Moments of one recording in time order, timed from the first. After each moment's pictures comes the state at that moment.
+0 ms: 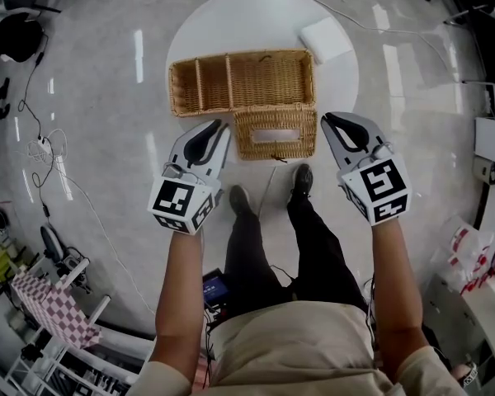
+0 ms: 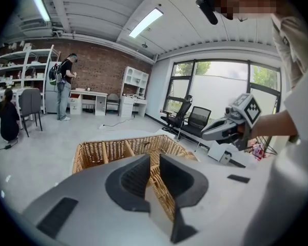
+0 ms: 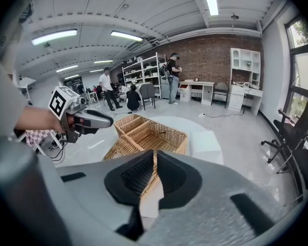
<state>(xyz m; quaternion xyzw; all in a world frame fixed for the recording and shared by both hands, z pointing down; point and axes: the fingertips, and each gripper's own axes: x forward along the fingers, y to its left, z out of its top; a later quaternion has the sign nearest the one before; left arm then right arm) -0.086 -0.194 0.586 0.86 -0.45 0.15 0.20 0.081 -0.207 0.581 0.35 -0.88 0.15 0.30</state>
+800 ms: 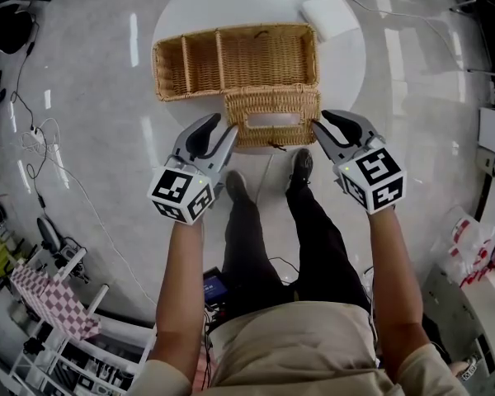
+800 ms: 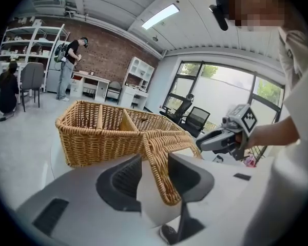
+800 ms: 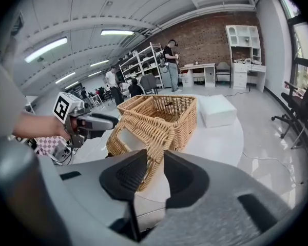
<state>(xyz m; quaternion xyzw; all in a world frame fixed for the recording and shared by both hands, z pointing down) -0.077 -0.166 0.660 0.85 -0.43 0.14 0.28 0.081 -0.171 0.666 0.31 -0.87 0.25 0.31</state>
